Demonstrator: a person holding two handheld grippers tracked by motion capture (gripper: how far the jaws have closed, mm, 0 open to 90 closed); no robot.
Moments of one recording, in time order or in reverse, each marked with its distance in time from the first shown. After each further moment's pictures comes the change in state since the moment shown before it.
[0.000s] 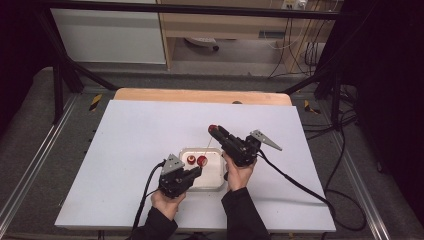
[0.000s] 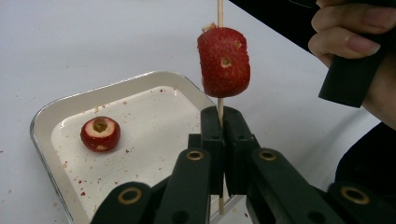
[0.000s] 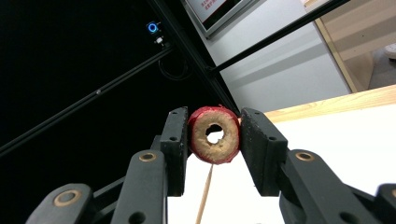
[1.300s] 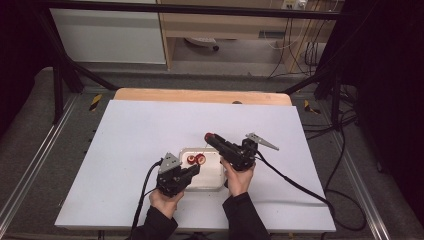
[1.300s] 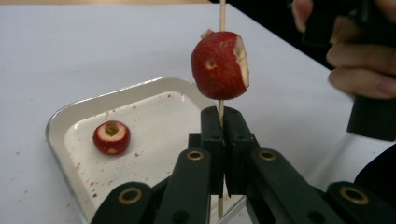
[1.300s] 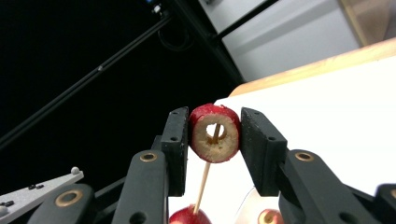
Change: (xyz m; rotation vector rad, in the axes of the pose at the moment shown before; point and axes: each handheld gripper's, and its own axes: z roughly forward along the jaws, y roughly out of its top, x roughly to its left) left arm 0.002 0.003 -0.003 -0.024 0.015 -0.013; right arm 0.003 -0.008 -0.002 0.137 0.005 0.066
